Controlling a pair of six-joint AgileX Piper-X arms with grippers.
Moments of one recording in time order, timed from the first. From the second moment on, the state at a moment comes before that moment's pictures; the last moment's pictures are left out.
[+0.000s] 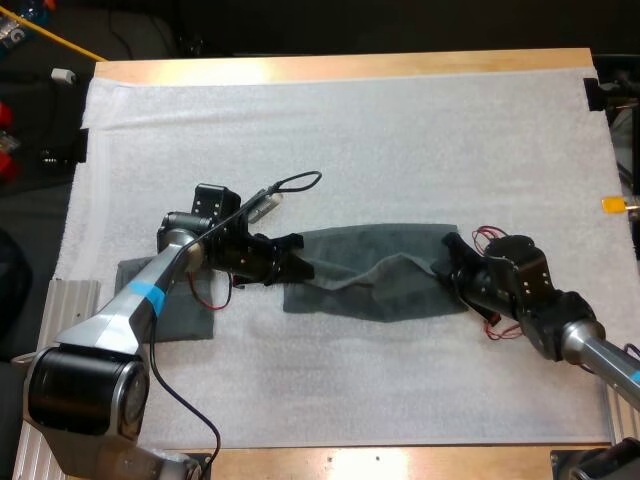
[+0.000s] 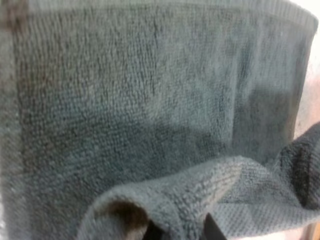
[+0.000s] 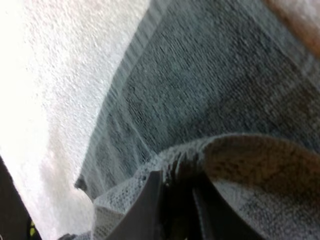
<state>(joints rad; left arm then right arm) -0.17 1.70 -0.92 0.65 0.85 -2.16 0.45 1.33 -0.52 0.05 -0.19 -0.48</state>
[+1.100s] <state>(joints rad) -0.16 1.65 -0.92 0.50 0.77 -2.11 0.37 1.39 -0.52 -0.38 -0.31 -0.63</state>
